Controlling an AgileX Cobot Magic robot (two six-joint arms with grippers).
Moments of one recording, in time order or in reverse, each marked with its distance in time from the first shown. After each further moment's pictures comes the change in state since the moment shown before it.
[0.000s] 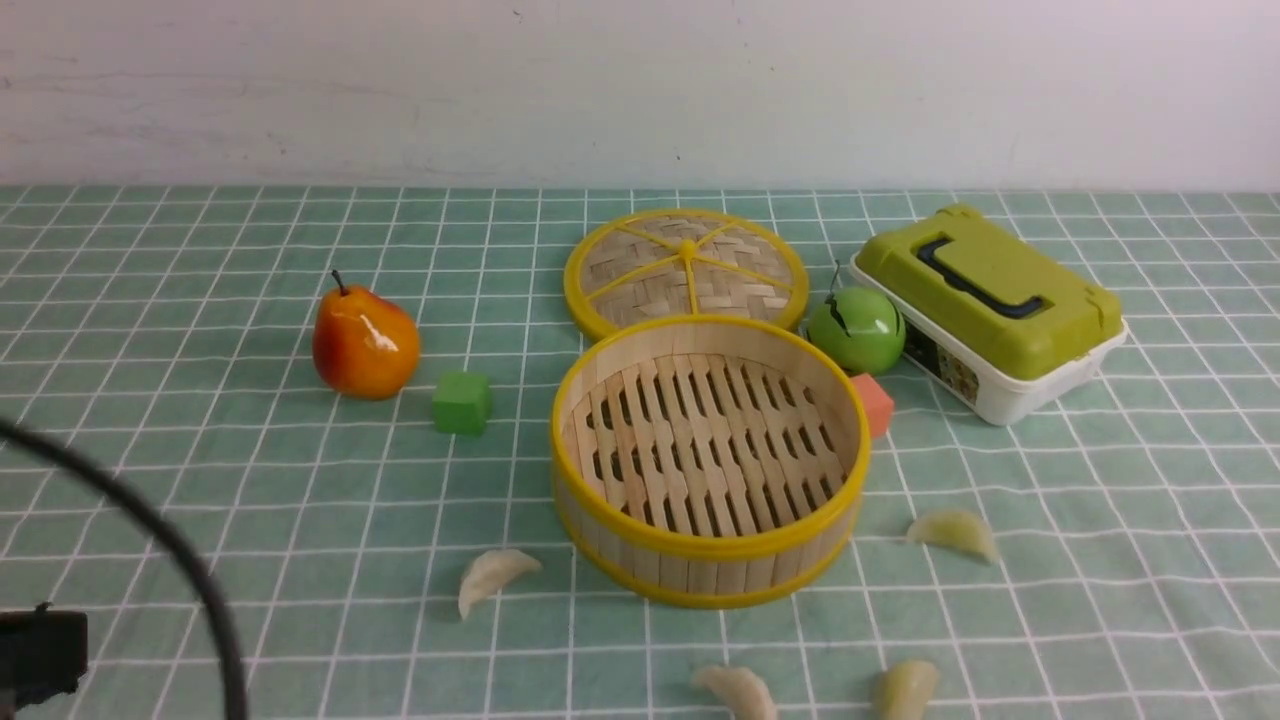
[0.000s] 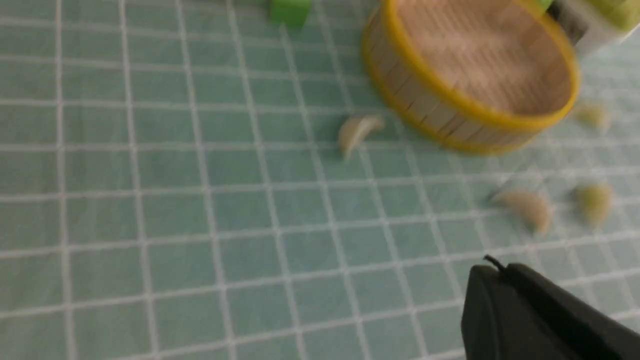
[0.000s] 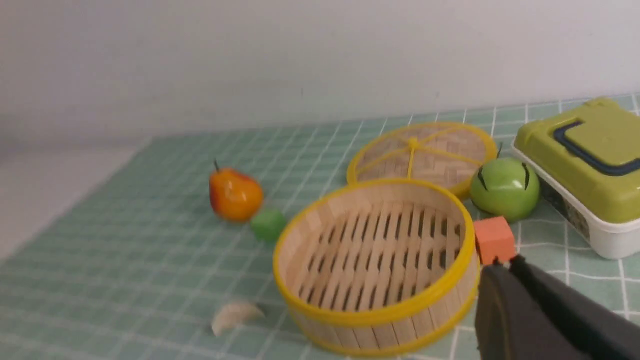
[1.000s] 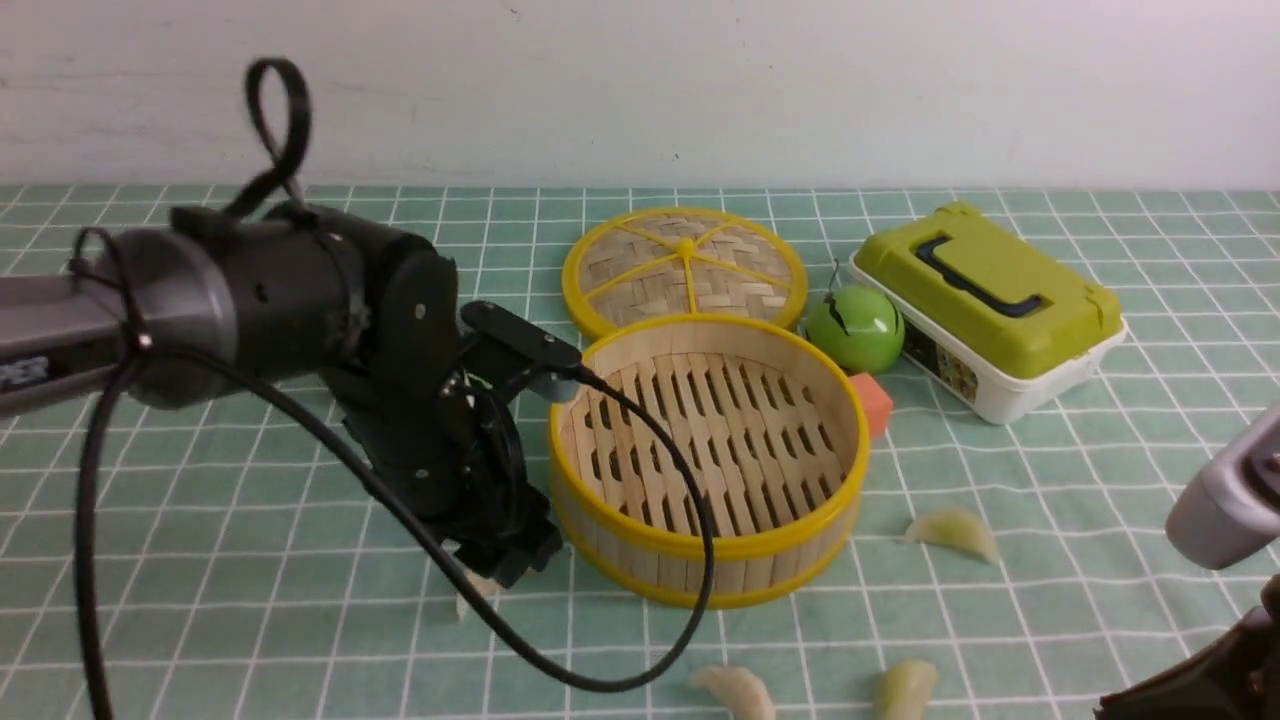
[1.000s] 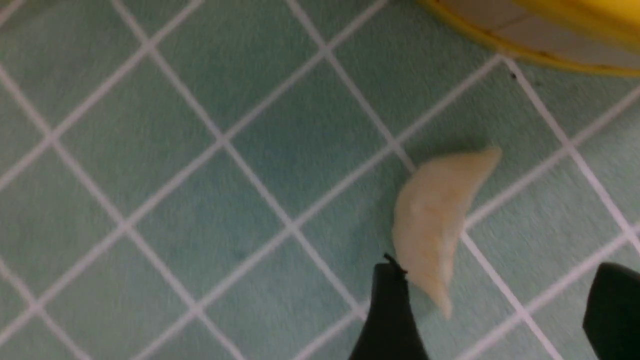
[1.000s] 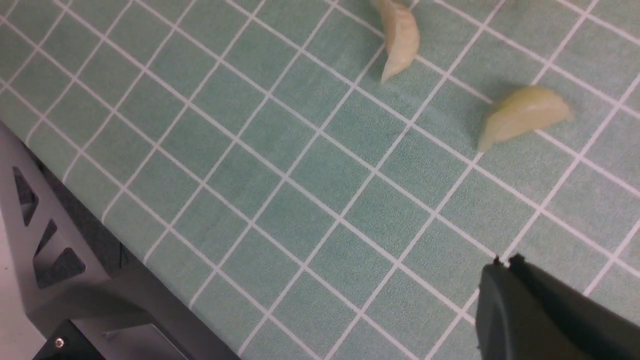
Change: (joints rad) right arm 0.329 0.469 -0.200 -0.462 0.410 0.185; left arm -0.475 1.190 -0.493 0.374 -0.248 0.111
